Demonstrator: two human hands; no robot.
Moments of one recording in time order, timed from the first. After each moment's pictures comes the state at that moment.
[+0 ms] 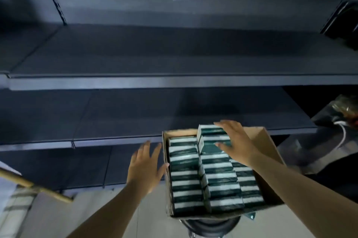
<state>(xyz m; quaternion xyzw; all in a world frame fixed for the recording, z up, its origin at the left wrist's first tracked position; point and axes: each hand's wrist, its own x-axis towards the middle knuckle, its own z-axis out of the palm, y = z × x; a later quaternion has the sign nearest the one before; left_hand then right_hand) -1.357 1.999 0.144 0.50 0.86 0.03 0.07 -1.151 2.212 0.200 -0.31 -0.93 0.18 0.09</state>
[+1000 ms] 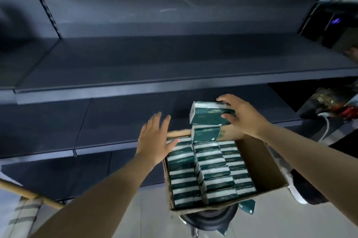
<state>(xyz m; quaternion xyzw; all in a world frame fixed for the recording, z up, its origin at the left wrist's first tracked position) -1.346 2.034 0.243 0.57 0.81 0.11 0.00 -1.142 2.207 0.315 -0.30 -0.92 0.19 0.14</state>
